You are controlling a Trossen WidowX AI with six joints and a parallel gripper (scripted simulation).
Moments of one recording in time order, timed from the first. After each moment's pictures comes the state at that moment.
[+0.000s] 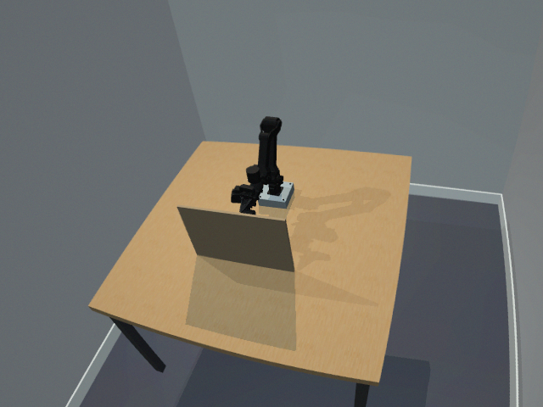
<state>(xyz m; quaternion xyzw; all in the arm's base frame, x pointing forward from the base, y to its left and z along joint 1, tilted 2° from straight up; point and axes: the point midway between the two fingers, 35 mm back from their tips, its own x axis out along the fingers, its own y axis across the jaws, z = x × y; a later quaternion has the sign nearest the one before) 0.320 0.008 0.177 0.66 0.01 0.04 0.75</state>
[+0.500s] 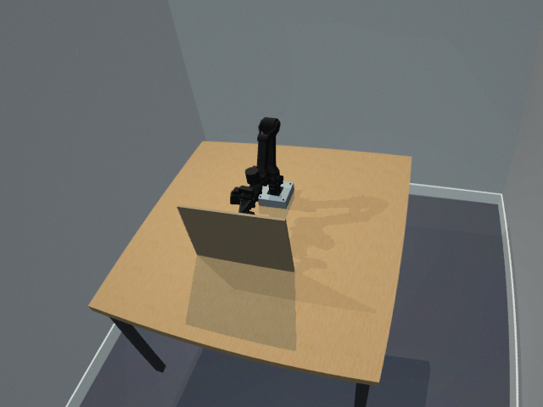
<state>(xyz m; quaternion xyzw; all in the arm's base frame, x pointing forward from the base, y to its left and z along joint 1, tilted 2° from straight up) 0.330 0.009 0.179 0.66 0.01 0.04 0.75</state>
